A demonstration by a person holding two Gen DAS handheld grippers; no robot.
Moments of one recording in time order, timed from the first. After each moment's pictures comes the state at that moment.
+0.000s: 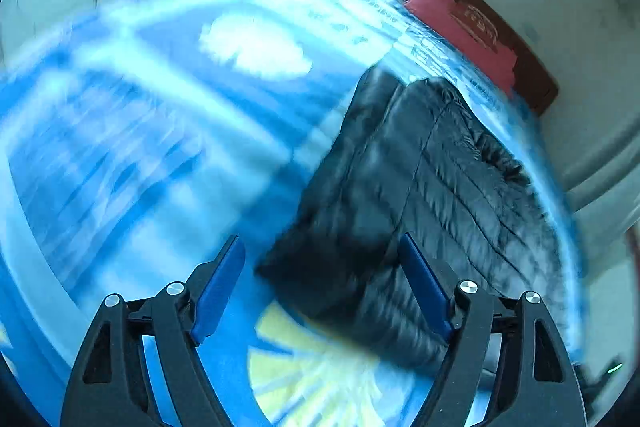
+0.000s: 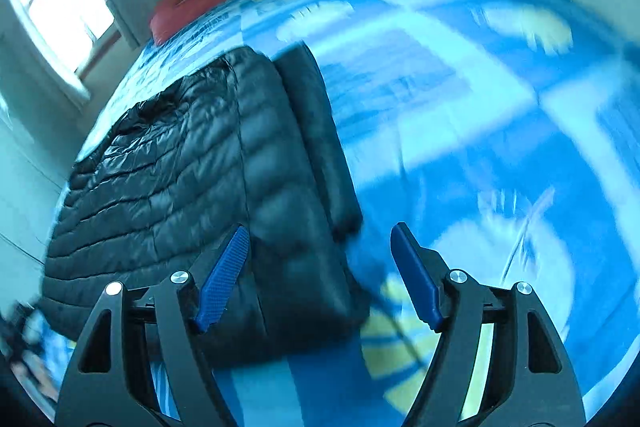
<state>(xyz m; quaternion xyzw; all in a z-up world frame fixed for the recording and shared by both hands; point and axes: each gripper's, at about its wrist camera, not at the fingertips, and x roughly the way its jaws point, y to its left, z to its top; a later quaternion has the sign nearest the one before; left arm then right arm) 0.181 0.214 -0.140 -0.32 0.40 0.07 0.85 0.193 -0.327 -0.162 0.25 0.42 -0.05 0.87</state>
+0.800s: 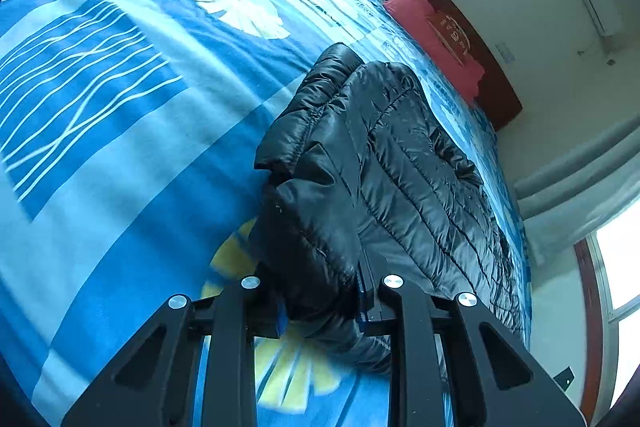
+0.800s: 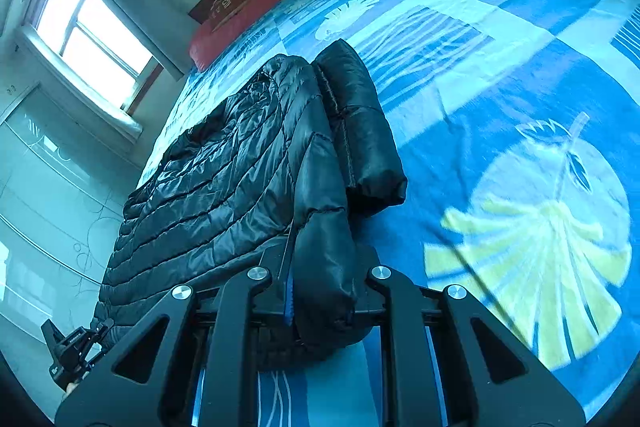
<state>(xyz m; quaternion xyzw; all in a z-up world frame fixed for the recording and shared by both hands) 0.151 0.204 -0.142 -0.37 0.38 0.02 0.85 0.166 -0.321 -0.160 0.33 0.37 0.02 0.87</state>
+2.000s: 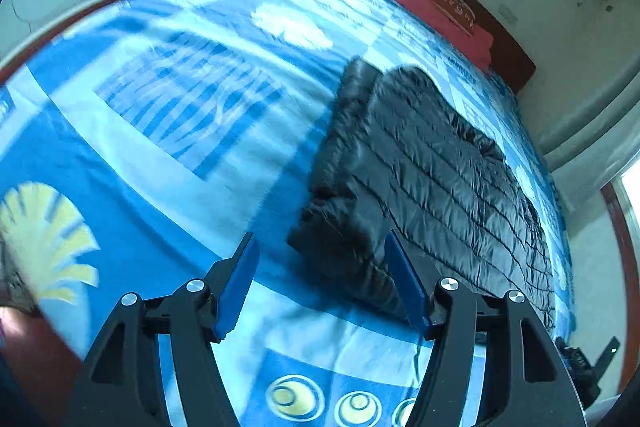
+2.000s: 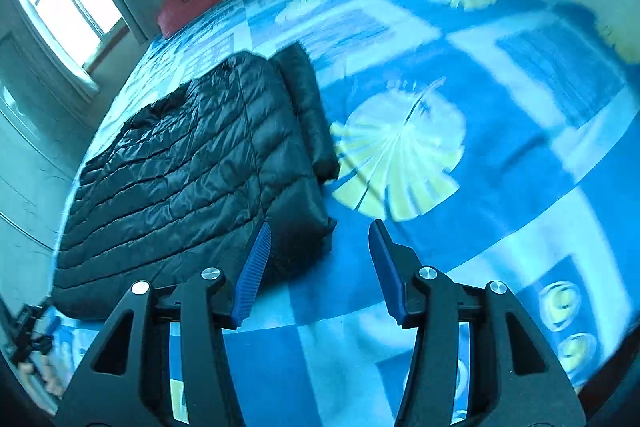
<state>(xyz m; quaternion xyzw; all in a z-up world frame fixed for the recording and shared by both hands) 0.074 0.244 -0.111 -0.27 0.41 0.04 0.87 0.057 -0.320 -0.119 0.21 0.41 -0.07 0.89</state>
